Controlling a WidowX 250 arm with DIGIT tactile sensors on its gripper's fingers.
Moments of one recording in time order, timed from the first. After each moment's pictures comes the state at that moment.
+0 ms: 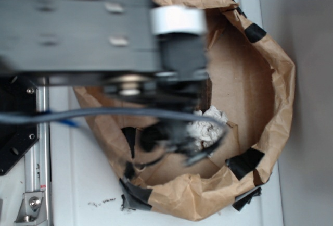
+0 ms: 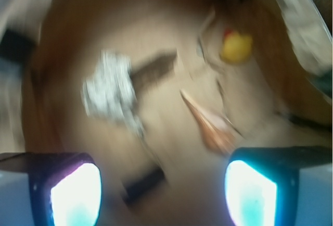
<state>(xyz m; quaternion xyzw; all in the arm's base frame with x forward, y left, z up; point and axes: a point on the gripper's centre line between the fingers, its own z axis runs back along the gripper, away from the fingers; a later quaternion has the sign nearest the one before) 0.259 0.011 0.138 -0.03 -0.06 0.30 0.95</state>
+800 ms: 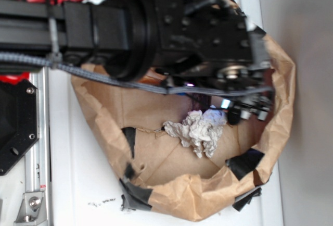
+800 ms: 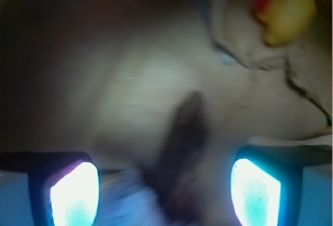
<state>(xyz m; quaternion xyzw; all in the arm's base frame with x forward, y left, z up) 0.294 0.031 0.056 -0.04 -0.04 0.55 0.83</state>
